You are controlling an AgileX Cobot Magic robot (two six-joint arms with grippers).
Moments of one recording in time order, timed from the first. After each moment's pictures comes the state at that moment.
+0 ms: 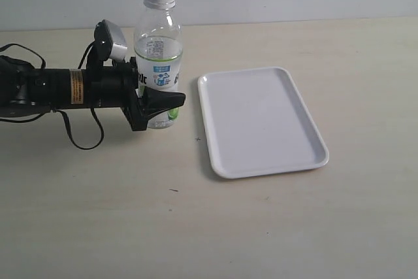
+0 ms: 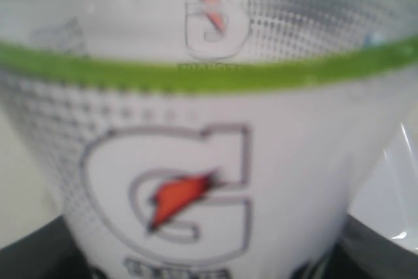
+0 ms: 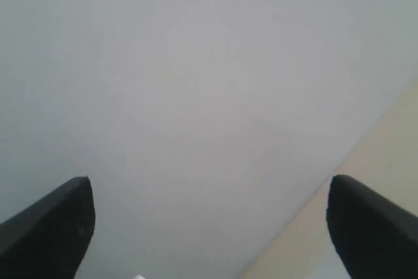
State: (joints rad) left arm -0.22 2.15 -1.01 1.23 -1.04 -0.53; right arm -0.02 0.03 -0.05 0.39 -0.03 0.64
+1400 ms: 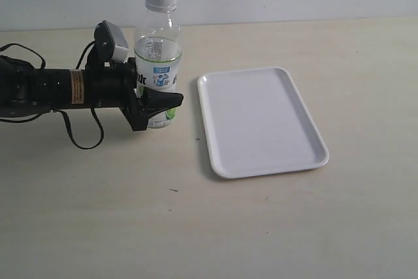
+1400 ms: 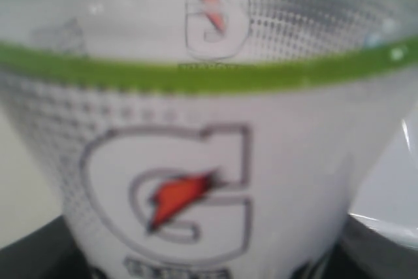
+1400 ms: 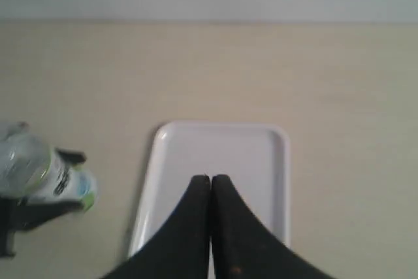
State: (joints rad) left arm -0.22 2.15 -1.01 1.21 -0.99 -0.51; right arm -0.02 1.43 -1.31 0.44 0.80 -0.23
